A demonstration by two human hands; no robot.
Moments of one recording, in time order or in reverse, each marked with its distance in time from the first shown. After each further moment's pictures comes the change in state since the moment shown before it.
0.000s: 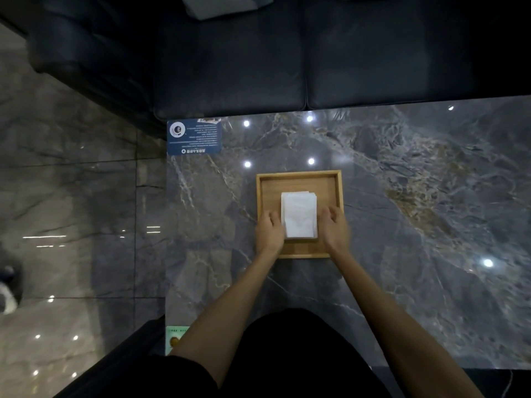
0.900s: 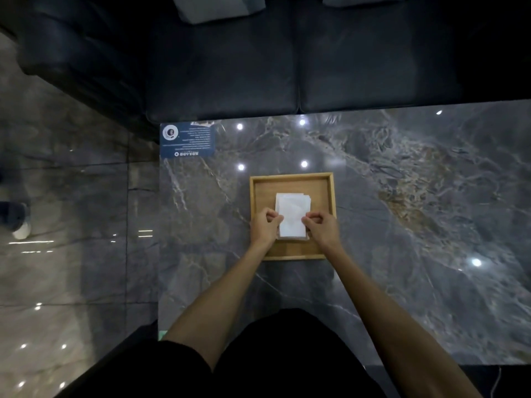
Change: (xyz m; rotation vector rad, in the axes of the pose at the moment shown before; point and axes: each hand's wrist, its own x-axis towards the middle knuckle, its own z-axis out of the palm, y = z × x) left_hand 0.015 0.011 0.000 0.014 -0.086 0.063; right_hand 0.005 -0.006 0.002 -0.159 -0.091 -0.018
